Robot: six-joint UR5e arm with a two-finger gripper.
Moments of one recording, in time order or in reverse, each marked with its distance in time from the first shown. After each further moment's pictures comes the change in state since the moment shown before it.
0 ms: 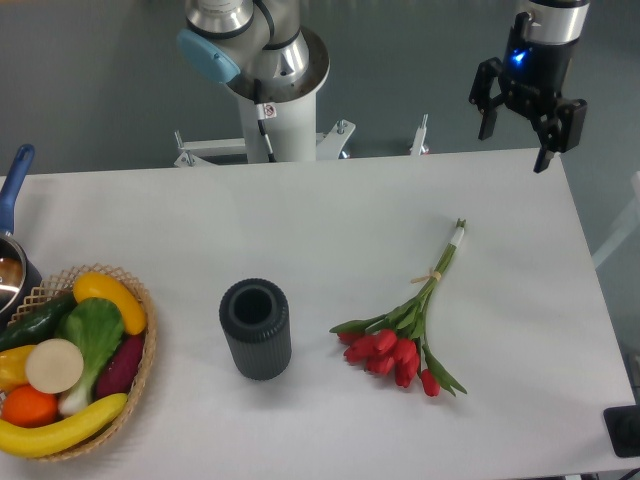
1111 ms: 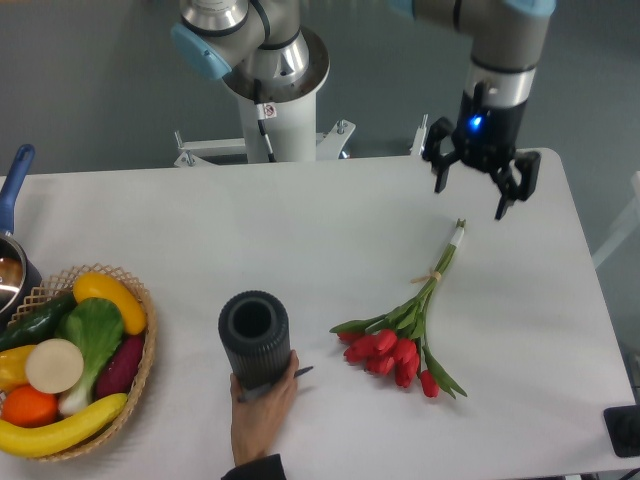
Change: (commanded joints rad) arm -0.159 -0.133 -0.147 0.277 0.006 -0.475
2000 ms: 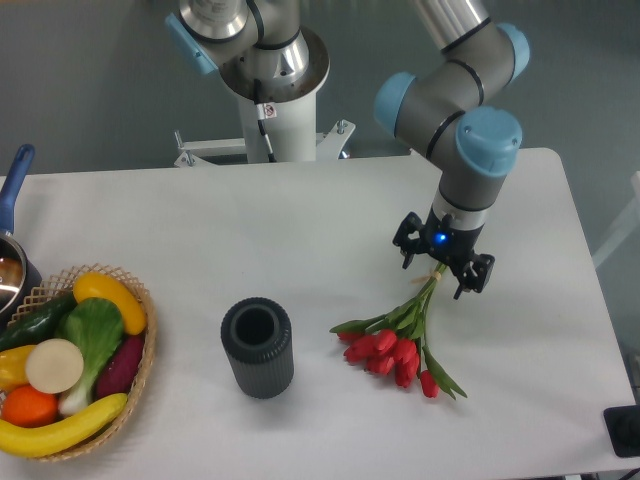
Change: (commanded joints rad) arm -0.091 -0.230 -0.014 0.121 0.100 -0.055
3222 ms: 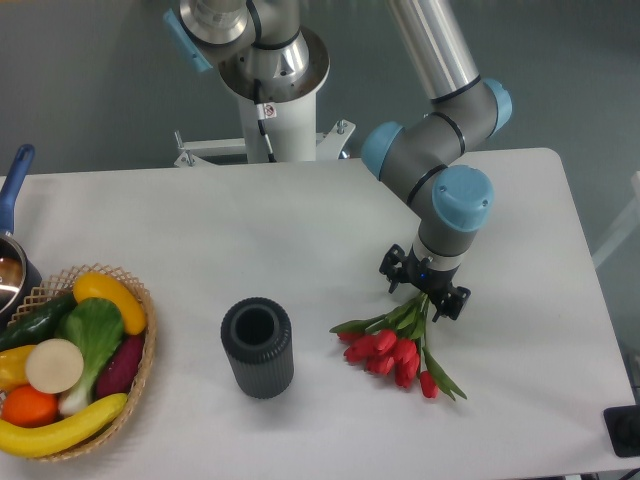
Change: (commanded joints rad) arm -0.037 -0.080 -0.014 0.057 0.055 -0.021
